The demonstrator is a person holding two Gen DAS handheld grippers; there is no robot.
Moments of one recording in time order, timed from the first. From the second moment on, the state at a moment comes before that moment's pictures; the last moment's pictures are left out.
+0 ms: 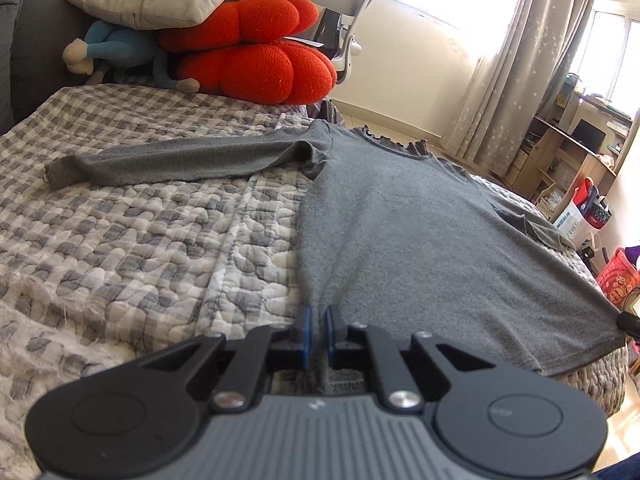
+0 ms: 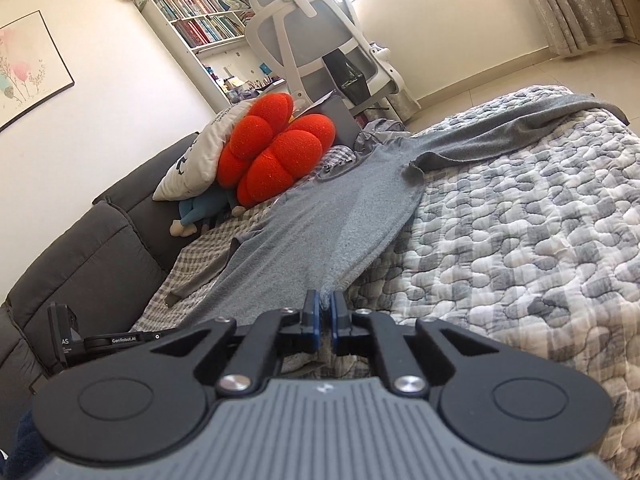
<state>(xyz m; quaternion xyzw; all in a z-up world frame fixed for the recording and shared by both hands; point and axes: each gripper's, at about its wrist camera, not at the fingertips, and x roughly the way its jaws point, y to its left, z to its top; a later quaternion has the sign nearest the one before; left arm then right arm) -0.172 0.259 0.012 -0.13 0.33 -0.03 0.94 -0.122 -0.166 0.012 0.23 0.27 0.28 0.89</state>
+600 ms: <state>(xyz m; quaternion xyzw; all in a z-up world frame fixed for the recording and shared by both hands) -0.161 0.278 0.034 -0.17 0.30 0.02 0.94 -0.100 -0.201 -0.004 0.25 0.28 0.18 0.91</state>
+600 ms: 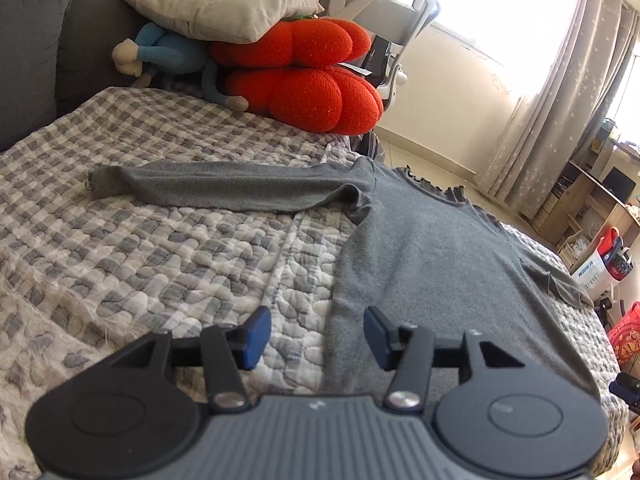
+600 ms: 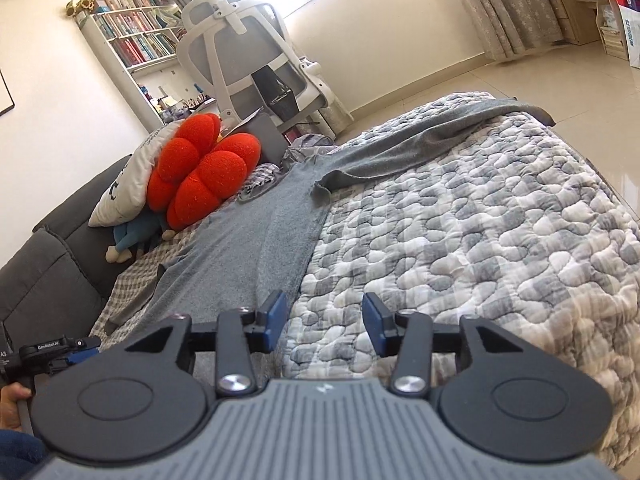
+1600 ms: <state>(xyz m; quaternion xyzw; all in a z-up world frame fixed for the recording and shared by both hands) -0.087 0.189 0.008 -0.09 0.34 -0.02 0.94 0.065 -0.167 0.012 0.27 0.23 0.15 0.92</state>
